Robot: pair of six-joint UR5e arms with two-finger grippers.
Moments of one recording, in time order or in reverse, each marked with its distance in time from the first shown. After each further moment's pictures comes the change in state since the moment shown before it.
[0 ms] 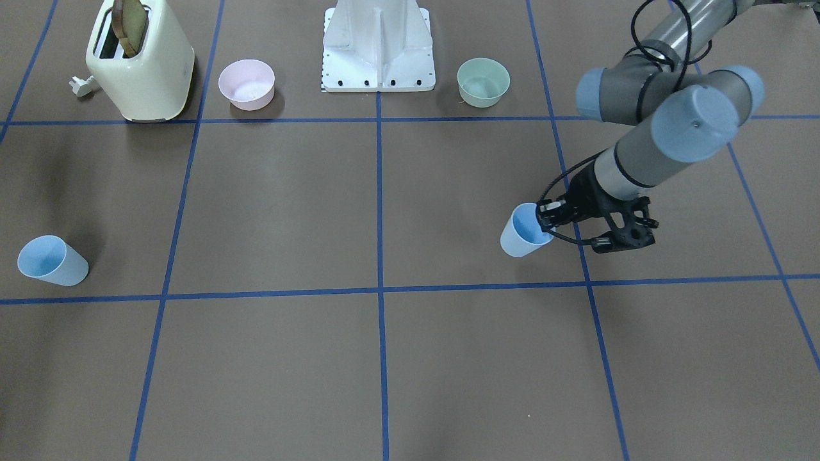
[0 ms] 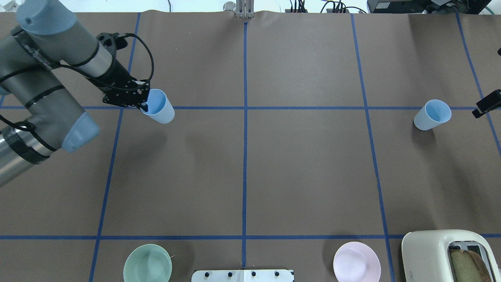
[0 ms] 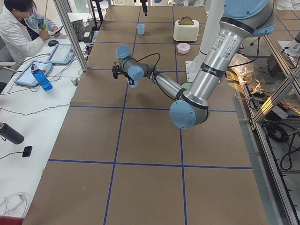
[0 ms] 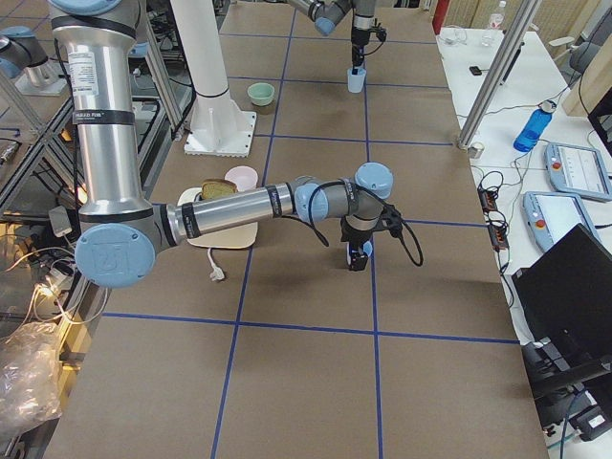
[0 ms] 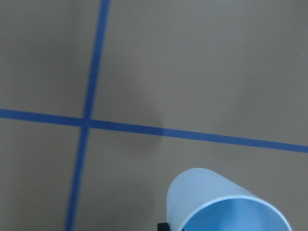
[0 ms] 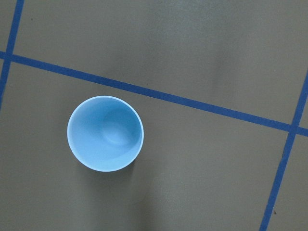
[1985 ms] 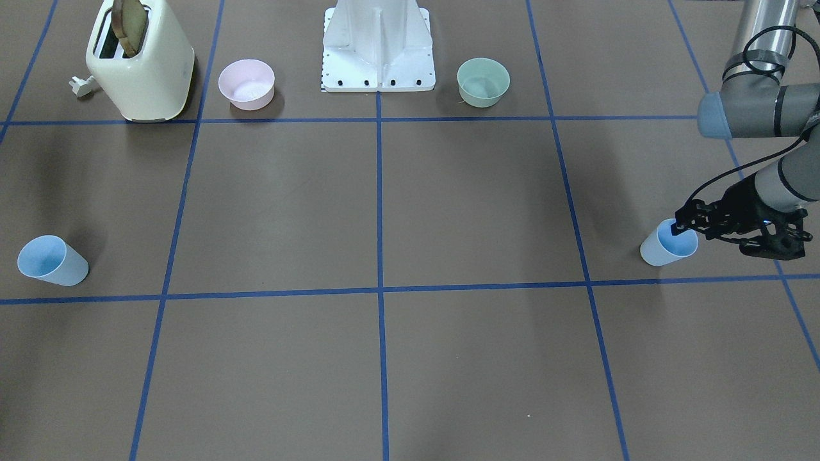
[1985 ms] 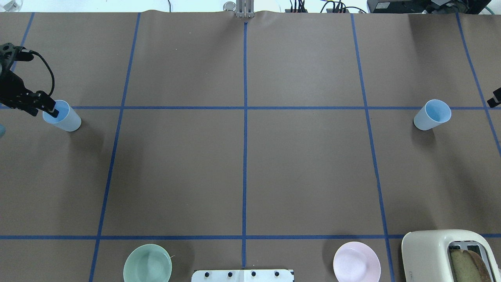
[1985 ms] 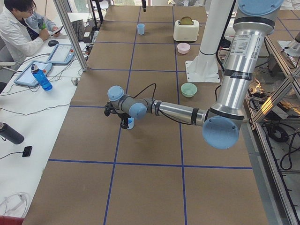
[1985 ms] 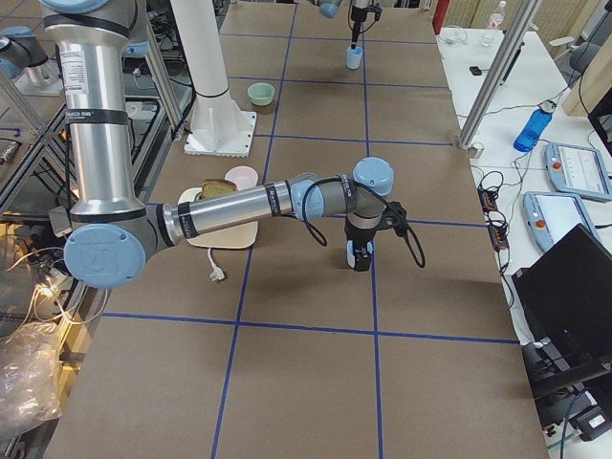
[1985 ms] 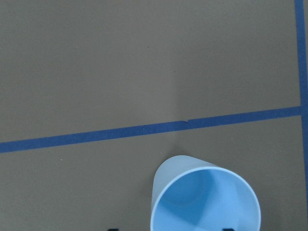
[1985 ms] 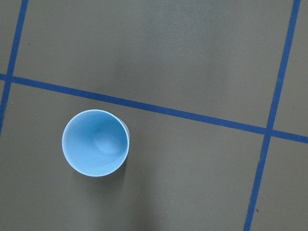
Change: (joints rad) left arm -0.258 0.321 0.118 -0.086 -0.064 0.693; right arm 0.074 -0.015 0.036 -0.002 0.005 0.009
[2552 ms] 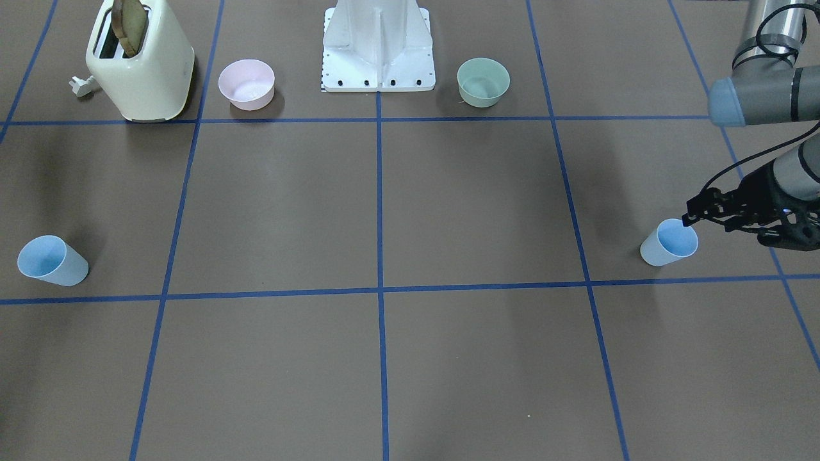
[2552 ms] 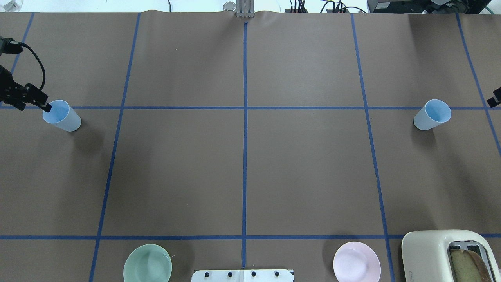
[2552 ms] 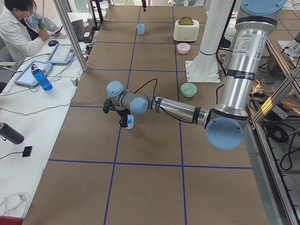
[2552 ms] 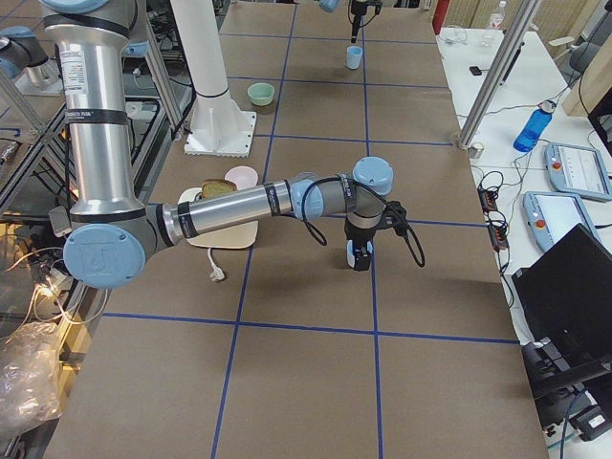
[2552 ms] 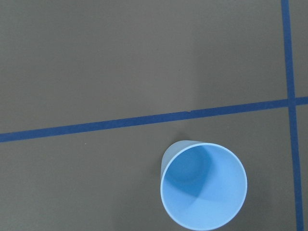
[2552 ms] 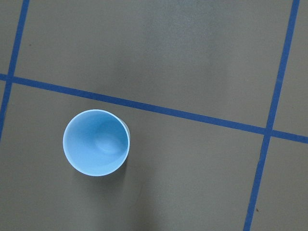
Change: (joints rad) left arm -0.031 0.008 -0.054 0.063 -0.002 0.032; right arm 0.001 -0.001 0.005 0.000 0.001 0.001
